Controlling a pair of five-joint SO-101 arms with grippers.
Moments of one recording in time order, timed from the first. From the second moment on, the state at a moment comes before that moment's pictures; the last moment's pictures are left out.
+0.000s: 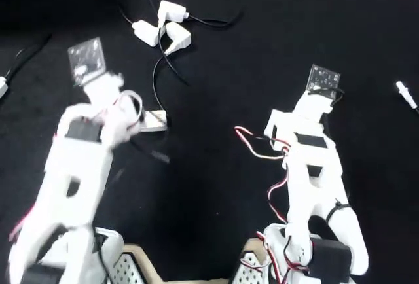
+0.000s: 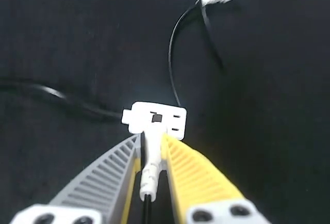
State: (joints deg) left arm 4.2 -31.7 36.2 57.1 25.5; right arm 8.9 -23.7 60.9 25.8 -11.1
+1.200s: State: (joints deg) left arm 8.3 32.3 -40.6 100.0 9.5; right arm 7.2 -23.7 61.0 25.2 -11.1
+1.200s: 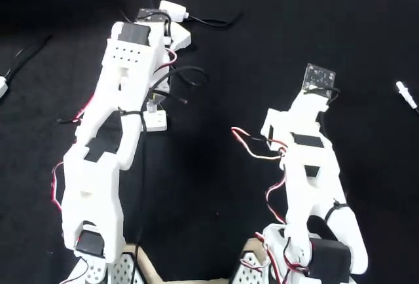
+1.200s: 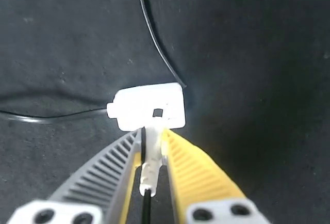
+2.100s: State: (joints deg) left arm 10.9 34.9 -38.0 100.3 9.5; right arm 7.2 -23.7 61.0 25.2 -11.1
